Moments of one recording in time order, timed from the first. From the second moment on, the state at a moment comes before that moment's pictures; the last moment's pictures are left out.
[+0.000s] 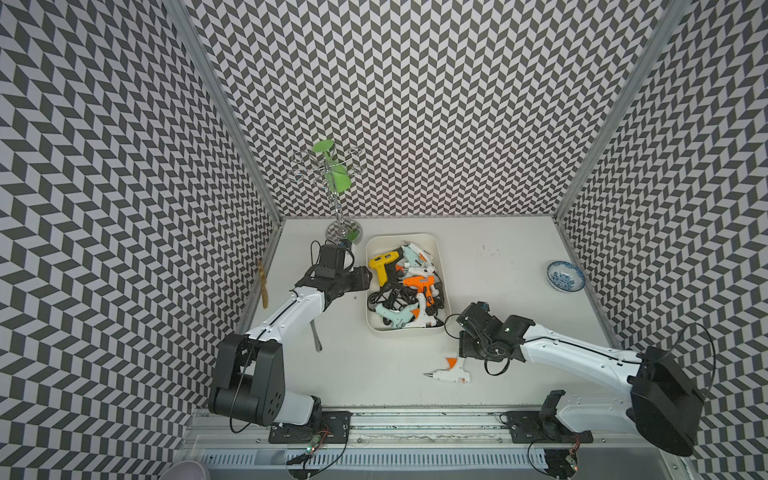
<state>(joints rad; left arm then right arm) -0.22 1.44 0.93 -0.28 0.22 -0.29 0.84 1.30 0.72 -0.69 0.13 0.93</state>
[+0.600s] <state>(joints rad) -0.22 1.44 0.93 -0.28 0.21 -0.29 0.88 1.47 0.72 -0.55 0.12 0.90</state>
